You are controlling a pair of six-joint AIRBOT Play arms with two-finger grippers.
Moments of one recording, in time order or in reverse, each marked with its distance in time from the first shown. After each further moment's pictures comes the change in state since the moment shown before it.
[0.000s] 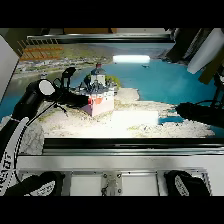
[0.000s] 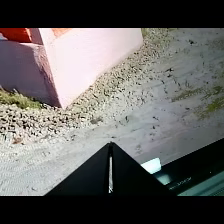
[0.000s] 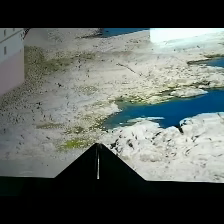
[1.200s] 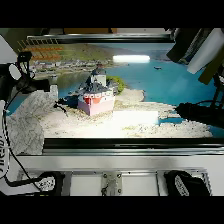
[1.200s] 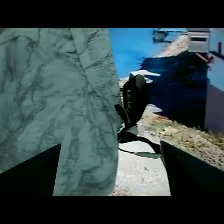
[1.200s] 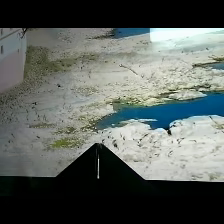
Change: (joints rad) left arm 0.342 -0.151 0.280 0.473 -0.053 -0.080; right arm 0.000 0.000 -0.003 0.000 0.000 0.000
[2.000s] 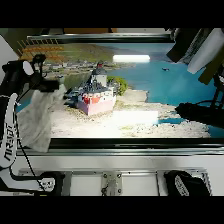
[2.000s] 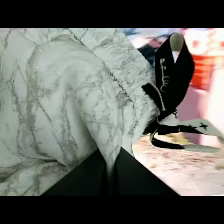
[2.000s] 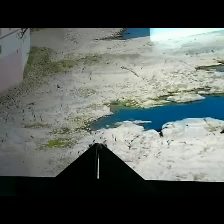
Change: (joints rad) left arm -0.150 -0.076 0.122 -0.117 -0.089 0.080; right arm 0.000 0.000 0.000 0.006 -0.001 0.000
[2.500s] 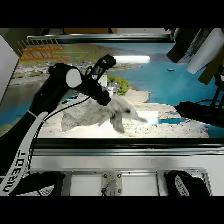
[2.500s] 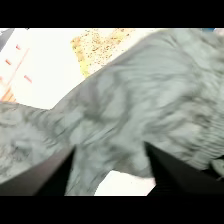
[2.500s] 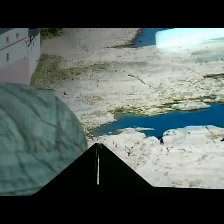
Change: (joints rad) left arm -0.527 0.106 -0.023 -0.101 0.020 0.164; right arm 0.000 0.000 0.000 0.020 -0.023 0.000
